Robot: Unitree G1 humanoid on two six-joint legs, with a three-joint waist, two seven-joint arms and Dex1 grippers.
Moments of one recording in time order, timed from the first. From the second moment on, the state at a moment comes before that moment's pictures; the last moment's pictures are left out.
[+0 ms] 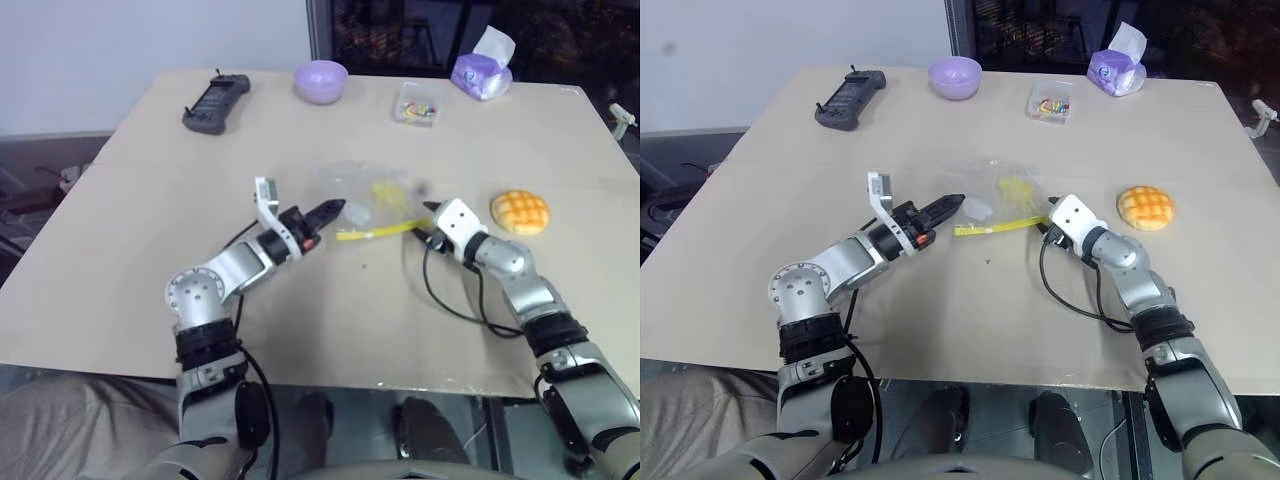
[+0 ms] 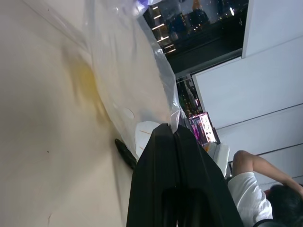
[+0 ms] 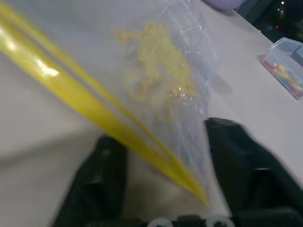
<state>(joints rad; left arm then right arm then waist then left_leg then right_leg) -0.57 0.13 0.46 0.03 -1.16 1.19 -0.15 -0.59 -0.43 0.20 0.52 -0.14 -0.21 0.52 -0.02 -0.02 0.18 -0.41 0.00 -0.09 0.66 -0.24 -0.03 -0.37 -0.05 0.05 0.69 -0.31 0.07</state>
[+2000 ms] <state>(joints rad) -0.32 0.56 -0.21 -0.22 0.06 0.16 -0.56 -0.71 -0.29 0.32 0.25 -0.47 0.24 0.38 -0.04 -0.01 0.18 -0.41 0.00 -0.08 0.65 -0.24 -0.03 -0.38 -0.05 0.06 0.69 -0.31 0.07</state>
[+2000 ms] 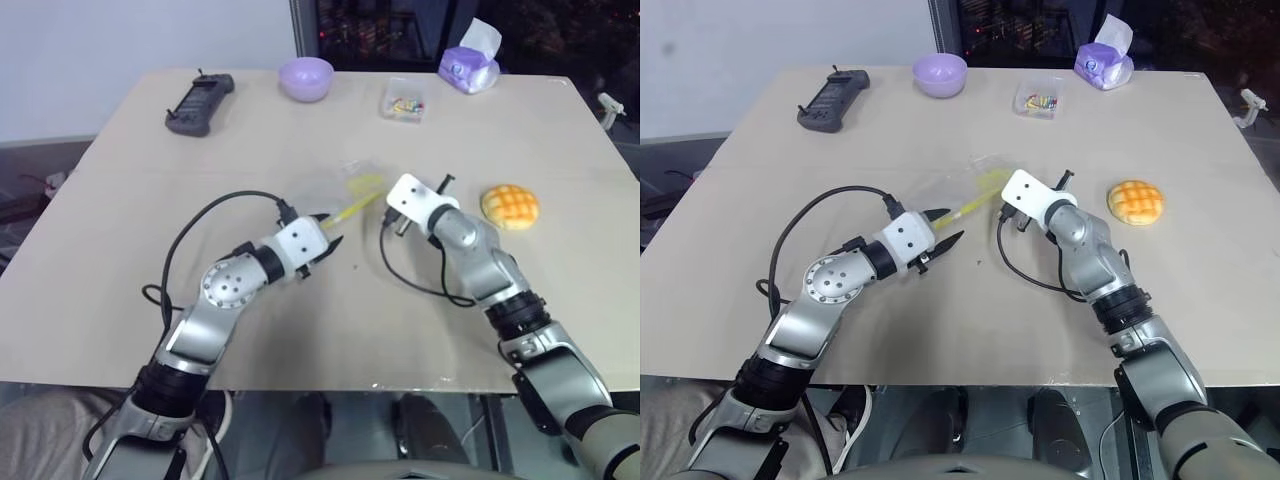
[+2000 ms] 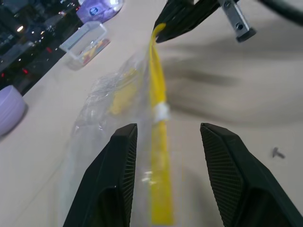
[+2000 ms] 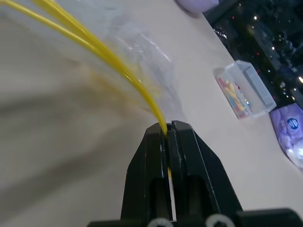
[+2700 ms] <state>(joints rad) -0.32 0.55 -0.21 -0.18 0.12 0.14 -0.56 -0.69 -0.29 0.34 0.21 -0.48 0.28 0.38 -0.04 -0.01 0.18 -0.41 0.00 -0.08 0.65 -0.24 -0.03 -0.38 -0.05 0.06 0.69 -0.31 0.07</state>
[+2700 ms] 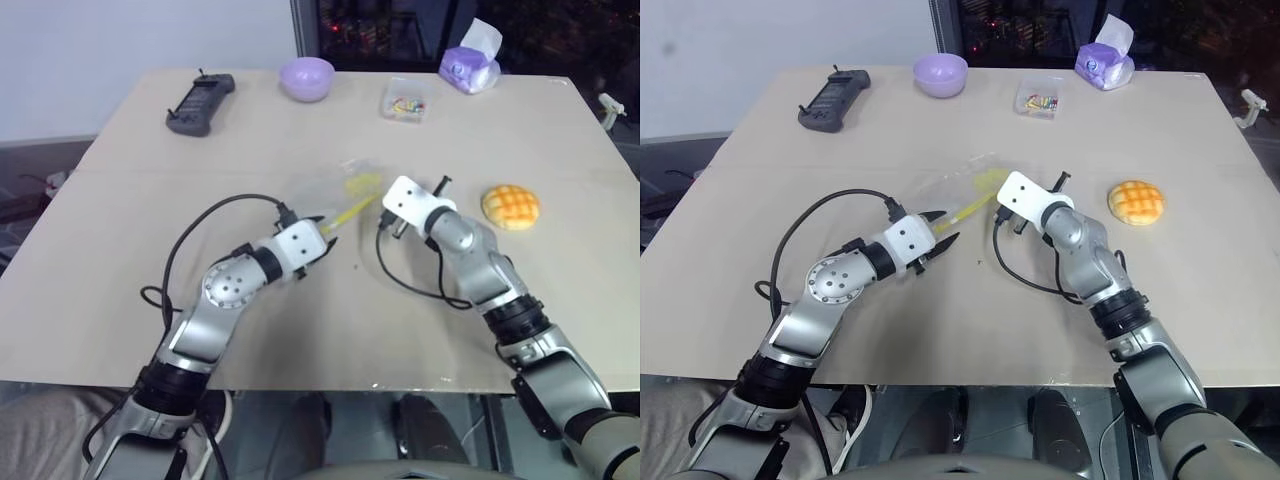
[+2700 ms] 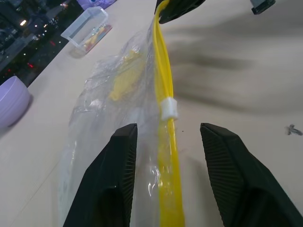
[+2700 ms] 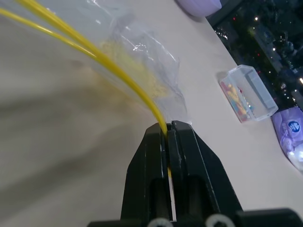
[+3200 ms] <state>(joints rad) -0.33 0.52 -0.20 -0.14 0.13 0.12 -0.56 -0.67 -0.31 0.30 0.14 -0.38 0.33 0.49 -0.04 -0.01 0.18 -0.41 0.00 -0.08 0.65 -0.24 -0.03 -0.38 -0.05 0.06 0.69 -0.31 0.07</state>
